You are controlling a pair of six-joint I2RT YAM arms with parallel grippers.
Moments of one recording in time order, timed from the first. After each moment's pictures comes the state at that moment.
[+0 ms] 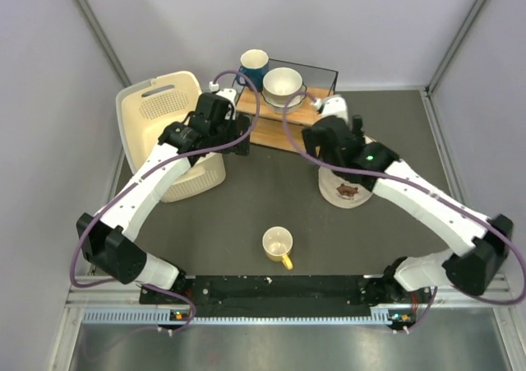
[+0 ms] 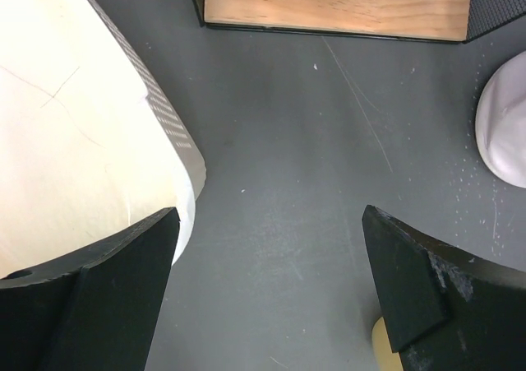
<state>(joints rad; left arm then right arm) -0.50 1.45 1.47 -0.77 -0.13 -0.26 0.80 1.38 1.33 -0.70 0.68 0.22</state>
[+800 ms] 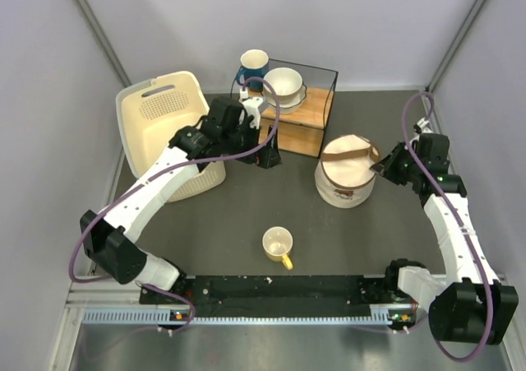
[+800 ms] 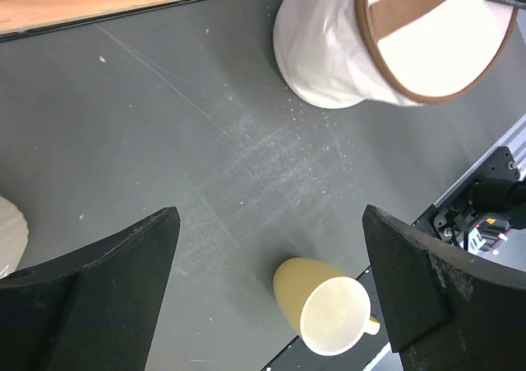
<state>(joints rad) -0.59 1.45 1.45 -0.69 0.27 -0.27 -0.07 1.01 0.86 -0.54 -0.27 0.49</state>
